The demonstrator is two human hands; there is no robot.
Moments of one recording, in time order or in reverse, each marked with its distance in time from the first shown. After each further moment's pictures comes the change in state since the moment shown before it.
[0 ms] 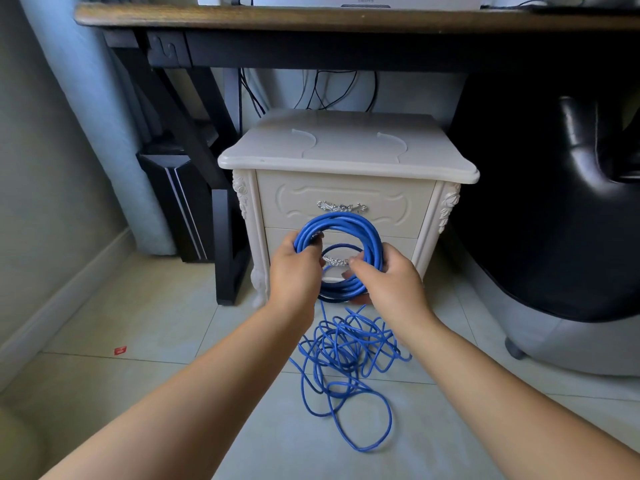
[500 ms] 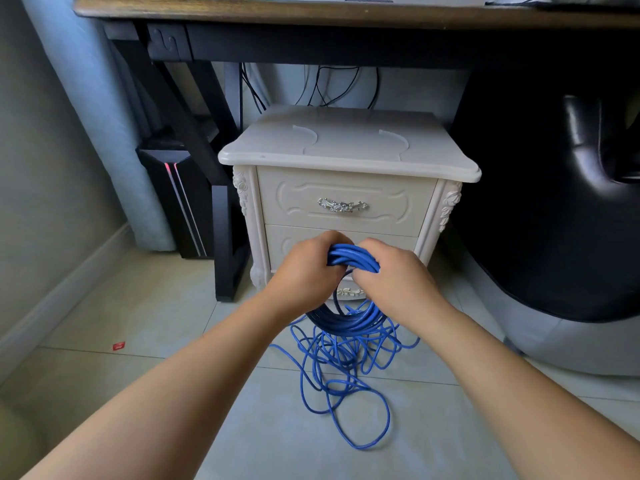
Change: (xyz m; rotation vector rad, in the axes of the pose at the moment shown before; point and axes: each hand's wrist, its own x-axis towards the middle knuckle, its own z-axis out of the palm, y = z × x) left_hand 0.012 0.003 -0.012 0.854 -0.398 0.475; right_hand 0.007 -0.013 -0.016 -0.714 -0.147 -0.273
